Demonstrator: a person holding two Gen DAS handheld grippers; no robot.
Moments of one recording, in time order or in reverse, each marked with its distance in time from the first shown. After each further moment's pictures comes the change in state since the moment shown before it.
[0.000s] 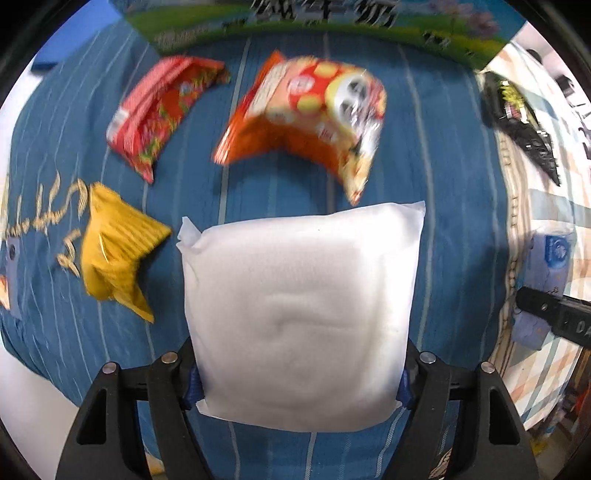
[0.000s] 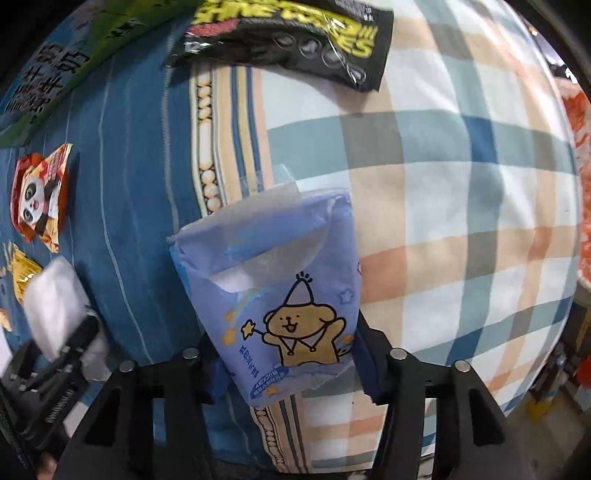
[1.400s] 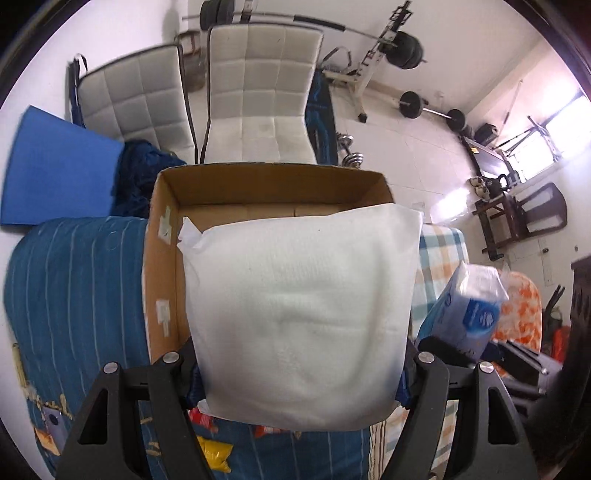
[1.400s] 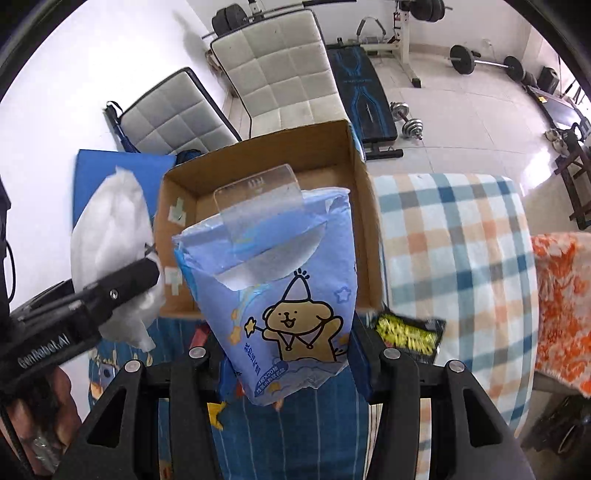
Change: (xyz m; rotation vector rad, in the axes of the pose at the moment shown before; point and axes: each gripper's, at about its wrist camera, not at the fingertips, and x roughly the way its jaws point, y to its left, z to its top) left arm -0.231 0.044 0.230 0.121 -0.295 -0.297; right arm -0.303 0.121 0.120 -0.043 -0.417 0.208
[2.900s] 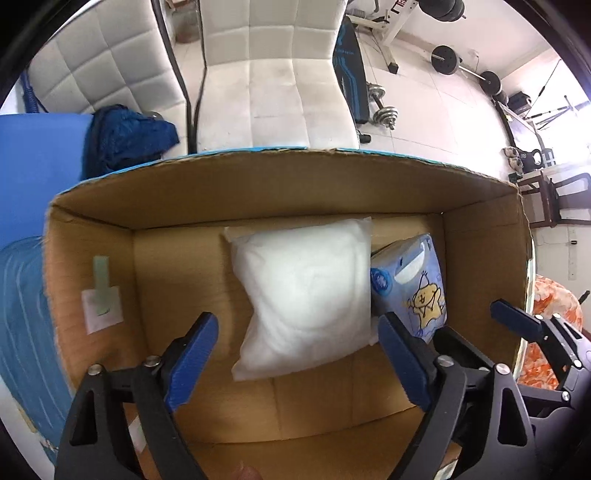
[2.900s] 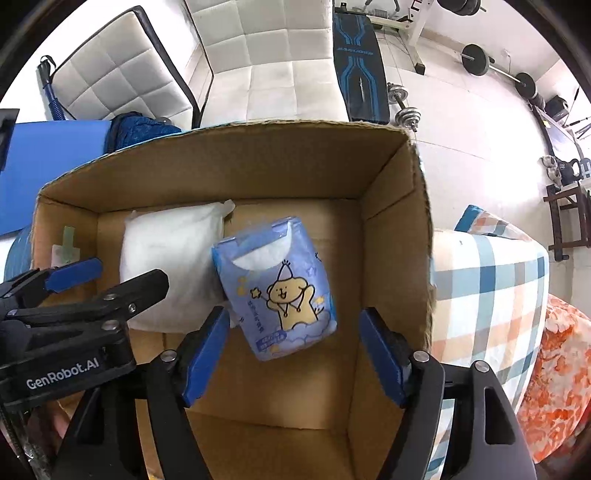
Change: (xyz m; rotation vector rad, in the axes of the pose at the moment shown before) left arm 0.157 0.031 0.092 -0.025 0.244 0.058; right arm 0.201 0.005 0.137 -0.102 0.156 -0.202
